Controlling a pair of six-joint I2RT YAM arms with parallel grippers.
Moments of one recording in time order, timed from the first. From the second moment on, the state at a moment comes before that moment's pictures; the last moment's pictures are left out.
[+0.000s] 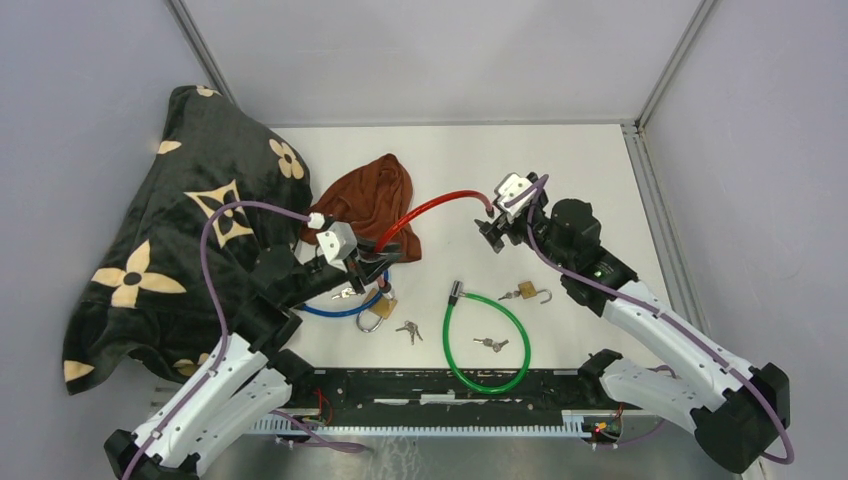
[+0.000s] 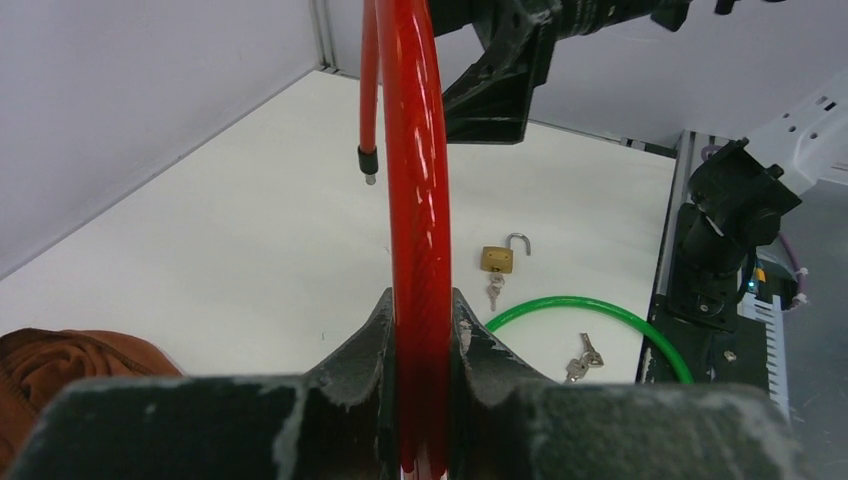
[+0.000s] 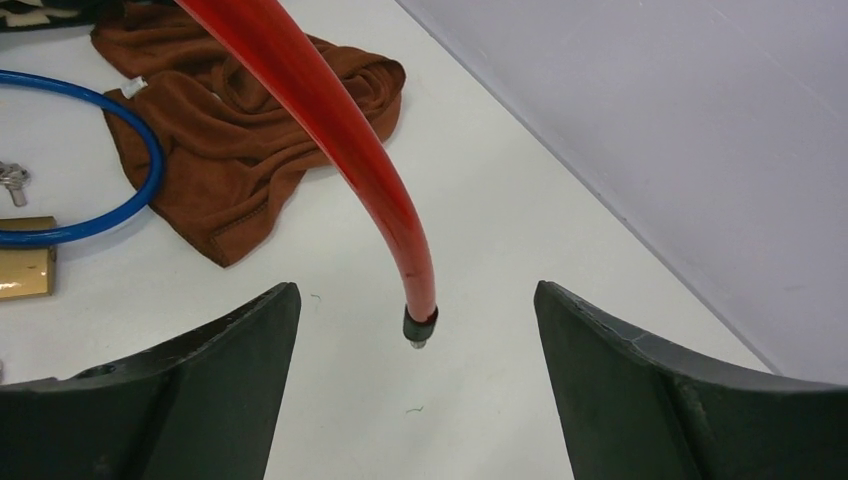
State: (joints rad) left arm -0.57 0.63 0.58 0.13 0.53 -0.02; right arm 0.61 0.97 0.80 0.02 -0.09 -0.37
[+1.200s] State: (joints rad) left arm -0.57 0.60 0.32 0.10 0.44 -0.08; right arm 0.58 1.10 0.80 0.25 -0.31 -0.15
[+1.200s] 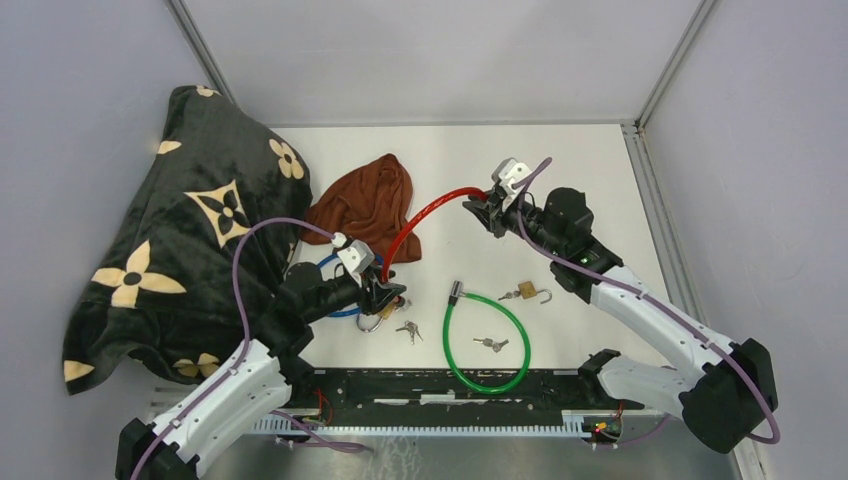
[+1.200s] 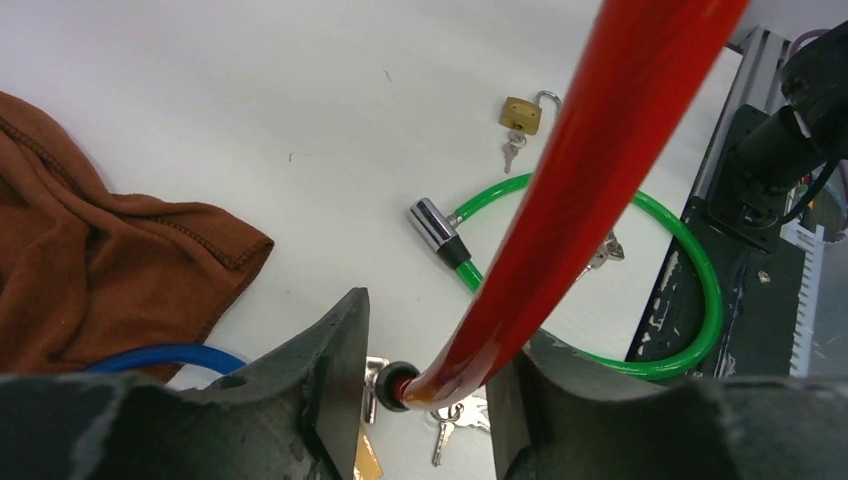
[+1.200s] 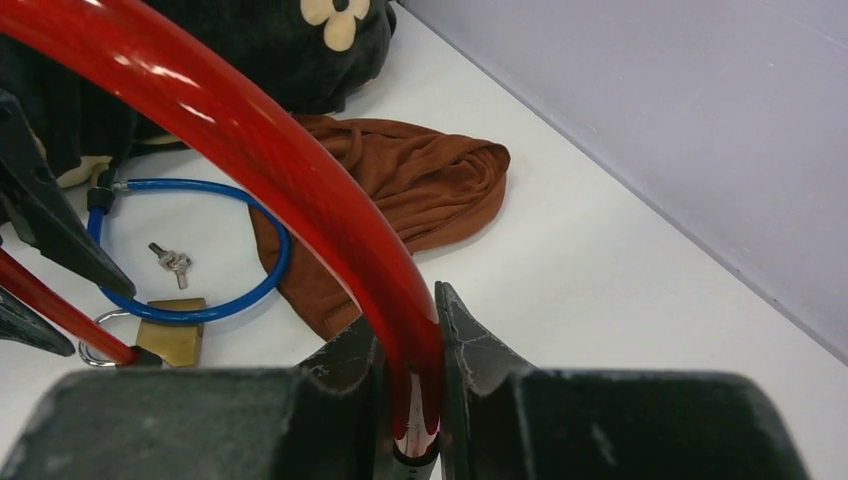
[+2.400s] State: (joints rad) left arm -0.52 0.60 0.25 0.38 0.36 -0.15; right arm 0.59 1.10 0.95 0.32 -0.52 0.07
